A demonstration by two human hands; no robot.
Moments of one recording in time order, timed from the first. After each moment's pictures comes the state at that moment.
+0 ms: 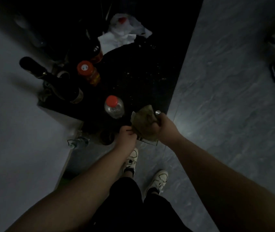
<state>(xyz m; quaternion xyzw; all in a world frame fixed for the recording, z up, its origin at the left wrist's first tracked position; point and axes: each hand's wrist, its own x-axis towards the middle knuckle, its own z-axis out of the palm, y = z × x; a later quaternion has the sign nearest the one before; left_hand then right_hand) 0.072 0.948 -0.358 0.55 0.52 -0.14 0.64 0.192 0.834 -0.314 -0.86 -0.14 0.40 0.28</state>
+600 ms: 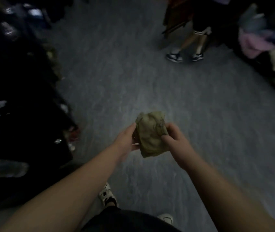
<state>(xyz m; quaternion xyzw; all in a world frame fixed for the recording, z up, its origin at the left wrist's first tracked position) 0.098 0.591 -0.213 0.55 0.17 -0.37 0.72 0.020 0.429 -0.133 -0.74 0.19 0.09 0.64</state>
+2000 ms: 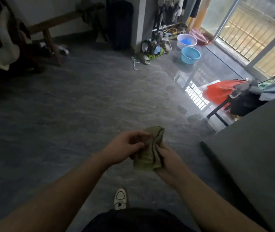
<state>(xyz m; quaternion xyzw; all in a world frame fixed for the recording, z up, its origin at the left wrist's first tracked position) -0.354 -0.239 -0.112 0.43 -0.62 -0.62 0.21 -0.521 -0.163 -0.131 -0.09 0.47 -0.50 0.72</state>
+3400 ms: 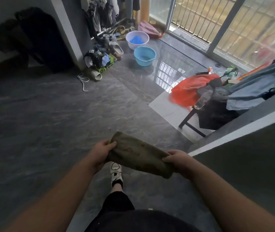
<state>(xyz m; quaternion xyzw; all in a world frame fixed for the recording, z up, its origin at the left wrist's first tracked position) -0.753 -0.634 -0.232 0.56 -0.37 -0.73 0.13 -1.001 -0.471 -0.197 -0.18 0.73 -0.27 0.60</state>
